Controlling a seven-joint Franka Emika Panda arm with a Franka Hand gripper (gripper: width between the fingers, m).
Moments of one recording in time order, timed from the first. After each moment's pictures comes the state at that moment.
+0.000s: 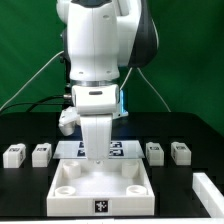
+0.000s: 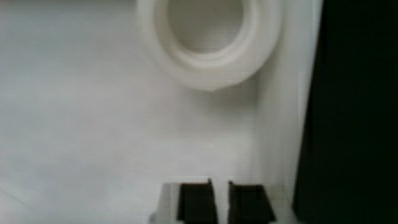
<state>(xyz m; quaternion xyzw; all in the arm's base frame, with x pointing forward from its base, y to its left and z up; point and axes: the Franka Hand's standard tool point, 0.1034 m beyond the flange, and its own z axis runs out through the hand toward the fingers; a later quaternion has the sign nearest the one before) 0.452 -0.022 0.026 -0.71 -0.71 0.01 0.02</state>
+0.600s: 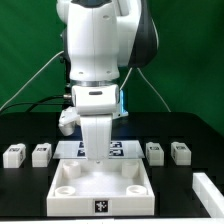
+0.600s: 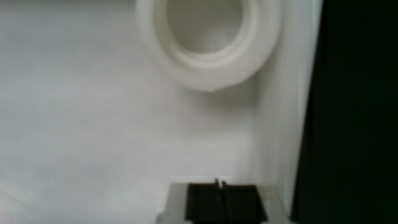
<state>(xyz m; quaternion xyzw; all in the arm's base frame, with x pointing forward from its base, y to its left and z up) 0.452 -0.022 0.026 -0.71 -0.71 0.01 0.02</state>
